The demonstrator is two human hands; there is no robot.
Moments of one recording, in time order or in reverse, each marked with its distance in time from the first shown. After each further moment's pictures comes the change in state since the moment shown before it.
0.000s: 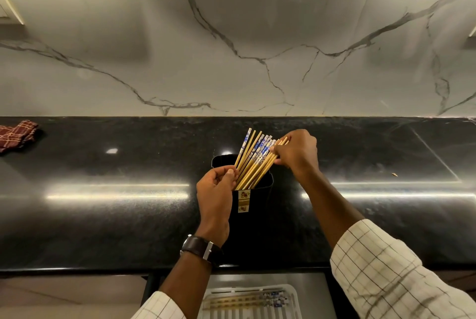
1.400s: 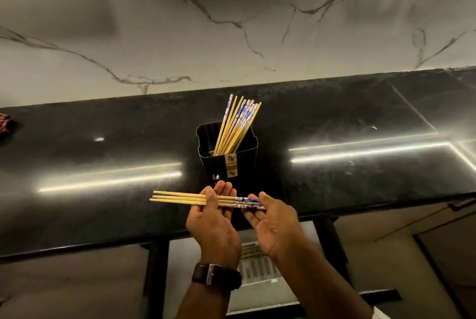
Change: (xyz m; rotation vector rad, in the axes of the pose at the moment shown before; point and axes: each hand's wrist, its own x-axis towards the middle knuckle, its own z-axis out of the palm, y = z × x) left_hand -0.087 -0.062 -0.017 -0.590 0.287 -0.241; right_hand -0.189 0.062 0.038 1.260 -0.064 0.898
